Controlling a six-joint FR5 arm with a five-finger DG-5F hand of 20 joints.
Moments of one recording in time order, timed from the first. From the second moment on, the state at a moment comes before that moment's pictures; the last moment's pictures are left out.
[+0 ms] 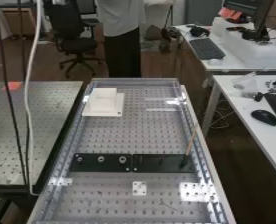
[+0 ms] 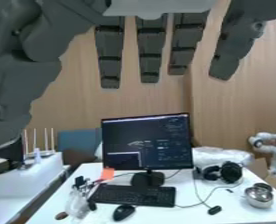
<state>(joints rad) 1.59 -1.56 -1.56 -3.13 -1.59 -0.72</state>
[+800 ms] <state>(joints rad) 1.59 -1.56 -1.56 -3.12 -1.60 -0.71</state>
